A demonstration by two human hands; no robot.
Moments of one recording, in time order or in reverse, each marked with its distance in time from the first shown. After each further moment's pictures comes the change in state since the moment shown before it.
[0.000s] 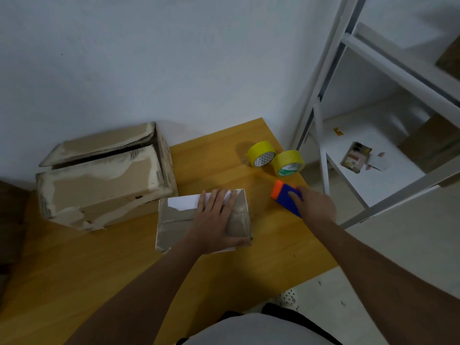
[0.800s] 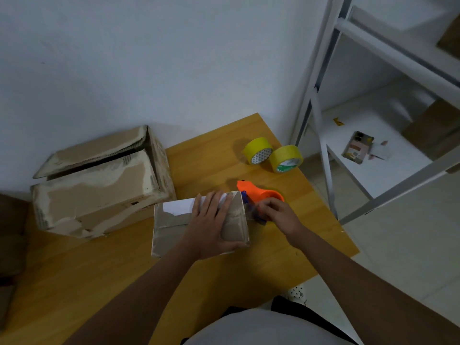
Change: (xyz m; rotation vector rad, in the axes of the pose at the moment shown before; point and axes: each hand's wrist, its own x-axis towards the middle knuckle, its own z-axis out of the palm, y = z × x) left_hand -0.003 -0.002 0.000 0.000 0.060 0.054; right_hand -0.032 -0.056 0.019 1.288 -0.412 0.086
